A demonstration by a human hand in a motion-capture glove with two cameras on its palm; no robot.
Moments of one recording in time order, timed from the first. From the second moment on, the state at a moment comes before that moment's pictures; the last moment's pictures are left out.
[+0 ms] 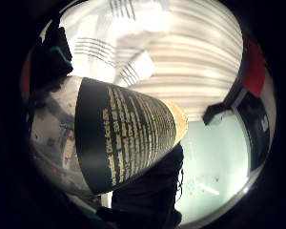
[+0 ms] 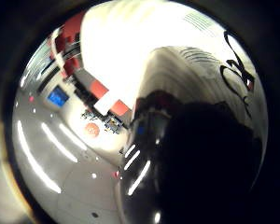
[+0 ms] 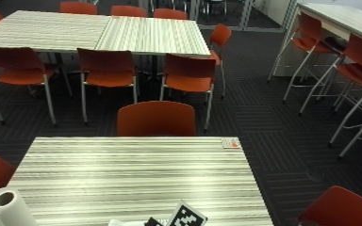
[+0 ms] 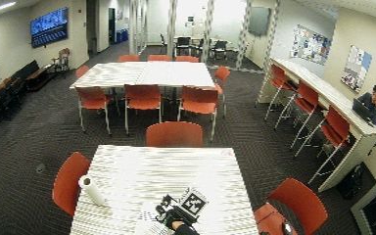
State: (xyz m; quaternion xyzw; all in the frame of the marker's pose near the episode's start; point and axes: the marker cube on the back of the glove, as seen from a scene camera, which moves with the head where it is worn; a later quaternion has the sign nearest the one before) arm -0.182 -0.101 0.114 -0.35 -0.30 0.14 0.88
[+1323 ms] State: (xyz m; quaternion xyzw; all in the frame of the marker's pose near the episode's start) arm -0.170 -0.094 0.083 -0.14 -0.55 0.06 0.82
